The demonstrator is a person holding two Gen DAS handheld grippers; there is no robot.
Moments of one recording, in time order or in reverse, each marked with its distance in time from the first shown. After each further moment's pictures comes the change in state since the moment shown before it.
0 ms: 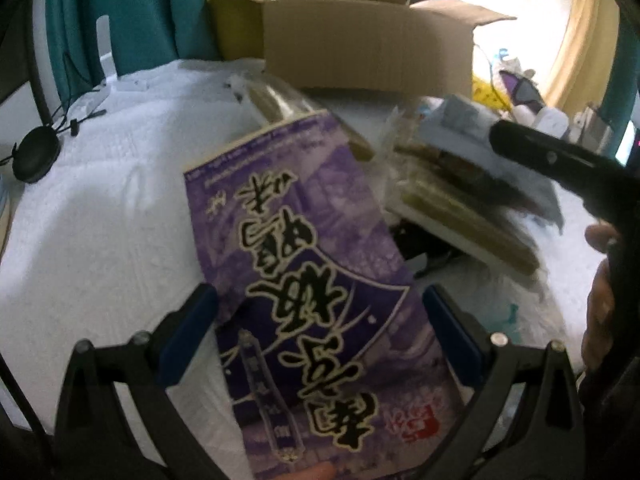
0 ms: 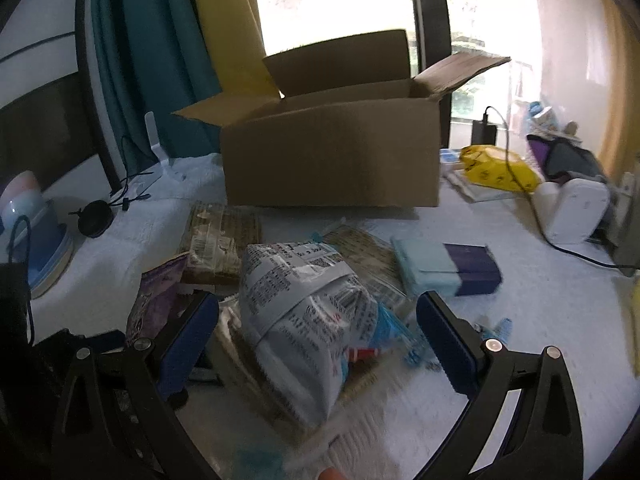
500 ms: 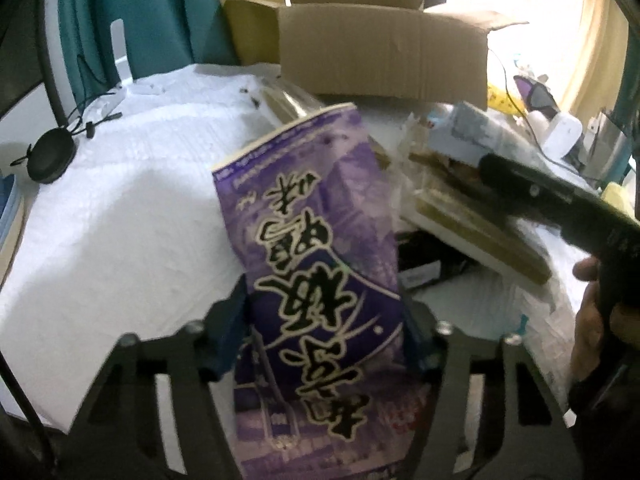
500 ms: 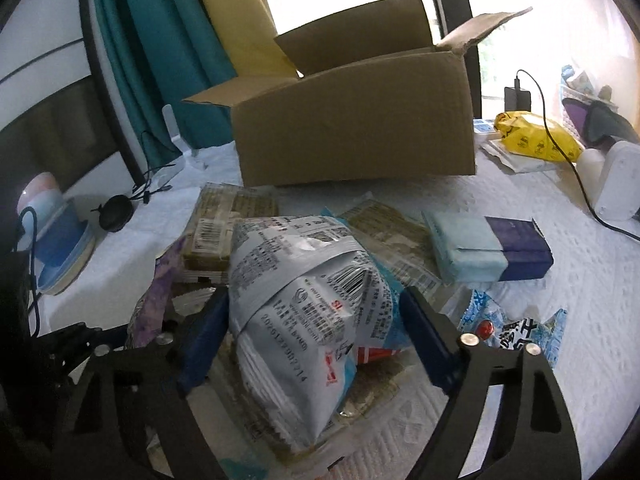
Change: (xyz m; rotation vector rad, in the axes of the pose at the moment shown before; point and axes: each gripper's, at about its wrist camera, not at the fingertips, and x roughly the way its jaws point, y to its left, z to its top) left arm -0.006 0.008 0.003 -0.007 -0.035 0.060; right arm 0.025 -0.015 -0.009 0.032 0.043 0.155
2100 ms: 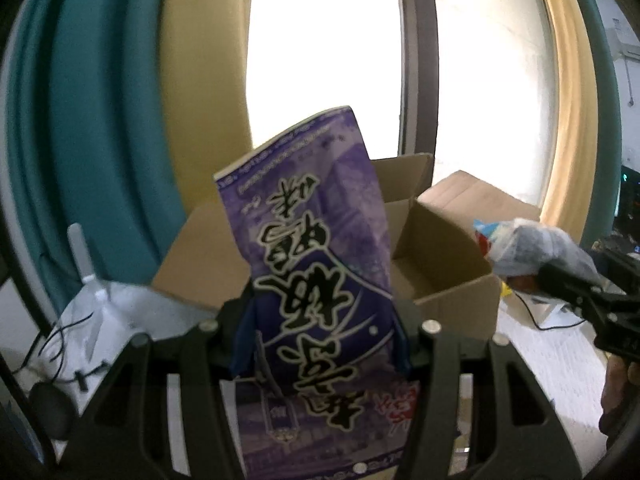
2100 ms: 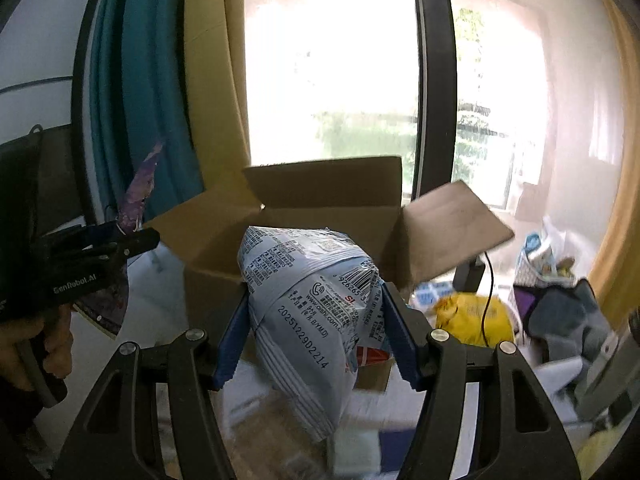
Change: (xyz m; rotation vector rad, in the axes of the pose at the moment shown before) left arm -0.016 0.020 0.238 0.112 -0.460 -0.111; right arm -0.037 -0.012 0.151 -0.152 -0.252 -0.199
